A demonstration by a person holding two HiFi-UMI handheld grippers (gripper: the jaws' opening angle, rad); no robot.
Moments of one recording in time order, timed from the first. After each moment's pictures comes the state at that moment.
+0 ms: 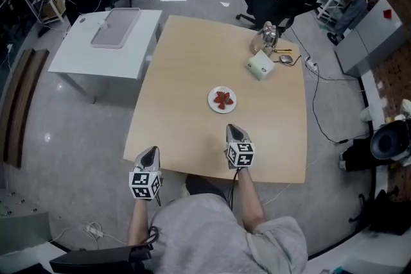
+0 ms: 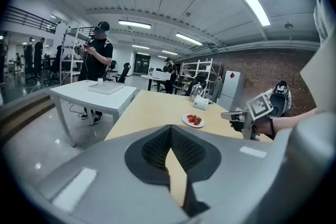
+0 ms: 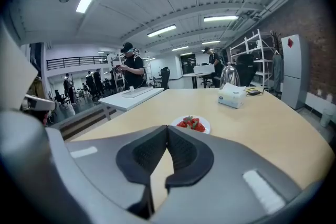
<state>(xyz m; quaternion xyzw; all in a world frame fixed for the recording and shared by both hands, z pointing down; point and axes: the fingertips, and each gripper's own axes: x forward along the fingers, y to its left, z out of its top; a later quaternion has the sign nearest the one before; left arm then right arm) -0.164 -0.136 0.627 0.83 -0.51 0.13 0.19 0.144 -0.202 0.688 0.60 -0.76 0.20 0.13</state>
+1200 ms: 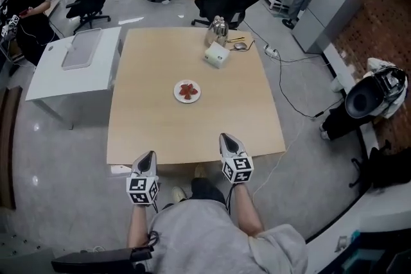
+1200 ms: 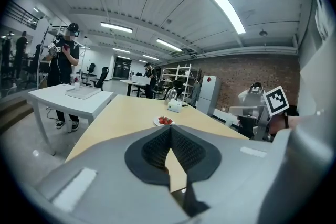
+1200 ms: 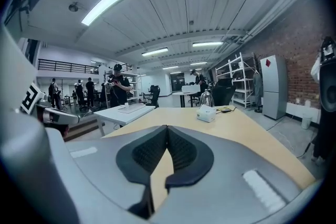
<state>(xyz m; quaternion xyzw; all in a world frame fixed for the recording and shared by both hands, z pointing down) -0.100 -0.056 0.603 0.89 -0.42 0.10 0.15 0.175 -0.027 0.596 0.68 -0.72 0.13 0.06</state>
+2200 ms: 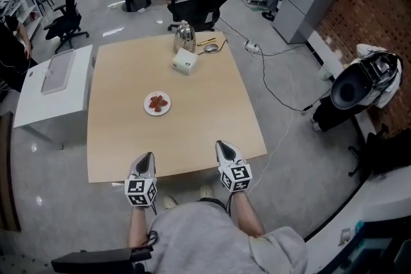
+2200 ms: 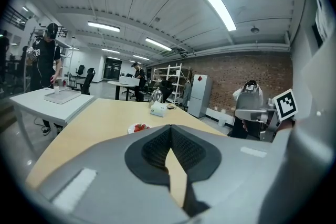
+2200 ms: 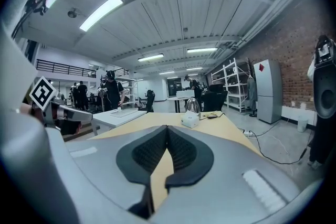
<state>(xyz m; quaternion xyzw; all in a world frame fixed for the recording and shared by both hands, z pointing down) 0.046 -0.066 0.580 0.91 -0.38 0.11 0.13 0.295 0.011 0.579 0.69 -0.72 0.11 0.04</state>
